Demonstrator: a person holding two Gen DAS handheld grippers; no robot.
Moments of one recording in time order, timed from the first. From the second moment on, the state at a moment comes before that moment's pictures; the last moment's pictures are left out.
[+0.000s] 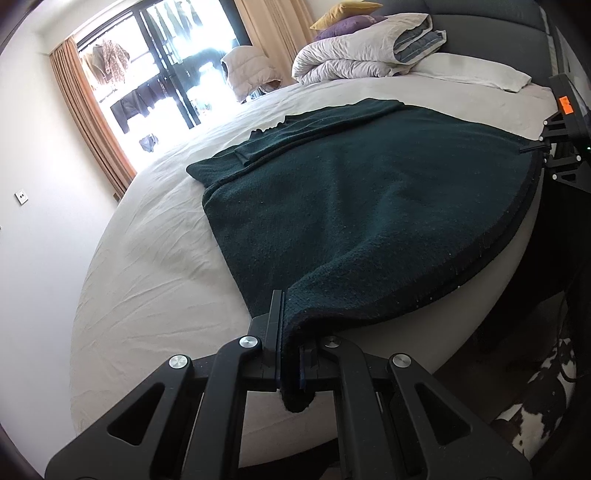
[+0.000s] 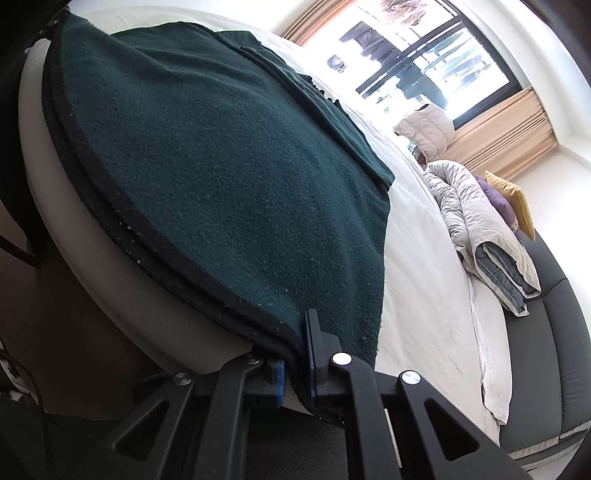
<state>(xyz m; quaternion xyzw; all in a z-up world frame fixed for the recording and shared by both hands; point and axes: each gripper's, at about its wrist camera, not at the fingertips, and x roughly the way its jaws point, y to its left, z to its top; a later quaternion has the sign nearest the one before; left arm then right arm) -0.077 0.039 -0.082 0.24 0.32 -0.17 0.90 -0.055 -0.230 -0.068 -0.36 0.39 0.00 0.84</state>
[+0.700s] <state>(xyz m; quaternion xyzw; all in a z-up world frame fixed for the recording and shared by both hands) -0.080 0.044 -0.060 0.23 0.28 -0.16 0.92 -0.045 -0.243 -0.031 -0.31 0.35 -0.03 0.88</state>
